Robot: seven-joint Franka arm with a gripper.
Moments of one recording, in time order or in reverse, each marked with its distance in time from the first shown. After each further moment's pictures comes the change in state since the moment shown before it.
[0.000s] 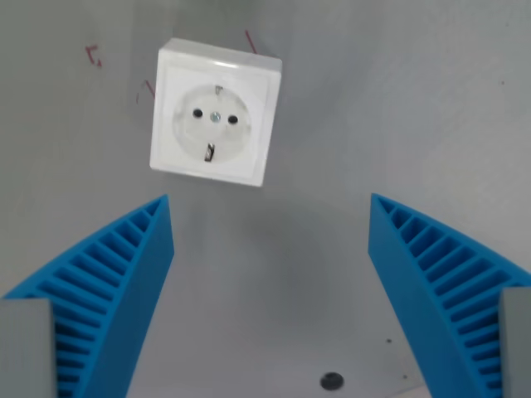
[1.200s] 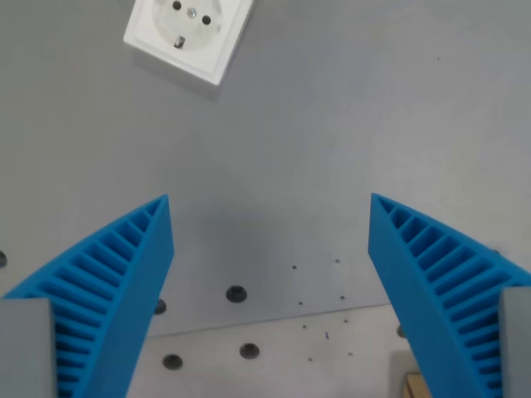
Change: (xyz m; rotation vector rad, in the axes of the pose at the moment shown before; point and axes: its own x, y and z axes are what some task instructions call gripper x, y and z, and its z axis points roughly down) arm -0.031 0.030 -0.061 -0.004 -0.012 -0.257
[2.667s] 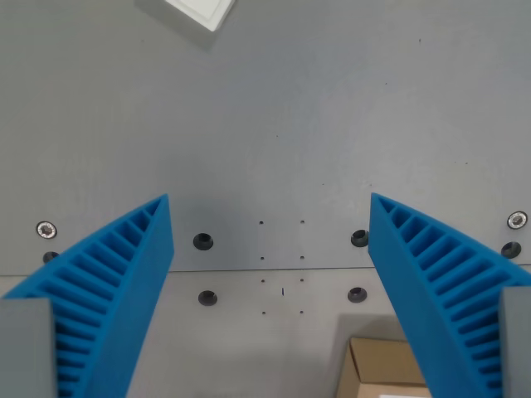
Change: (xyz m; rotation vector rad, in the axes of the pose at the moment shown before) arm -0.022 0.012 -0.037 -0.003 -0.014 -0.153
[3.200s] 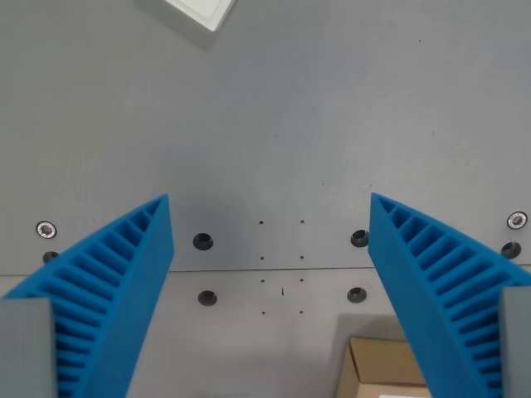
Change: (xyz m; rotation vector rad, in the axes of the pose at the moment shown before) arm 0.000 0.000 0.000 0.000 0.000 -0.002
